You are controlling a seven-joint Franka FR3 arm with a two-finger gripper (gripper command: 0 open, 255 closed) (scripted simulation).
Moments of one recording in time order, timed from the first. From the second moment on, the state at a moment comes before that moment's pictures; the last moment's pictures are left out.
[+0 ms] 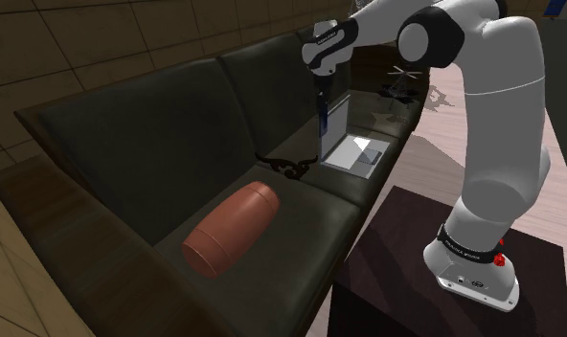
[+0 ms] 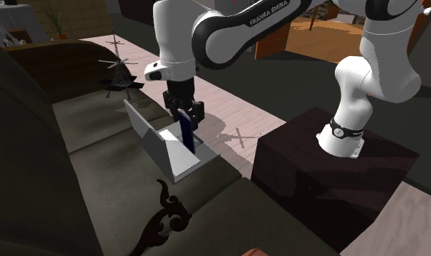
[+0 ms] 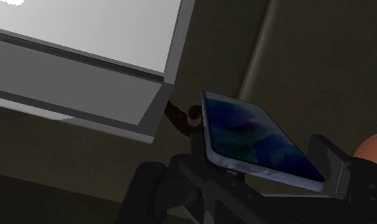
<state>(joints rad) -0.16 0.42 -0.30 -1.60 0.12 2.00 -0.81</state>
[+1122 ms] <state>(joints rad) 0.04 0.01 -0.23 -2.10 -0.01 2.11 -0.51</state>
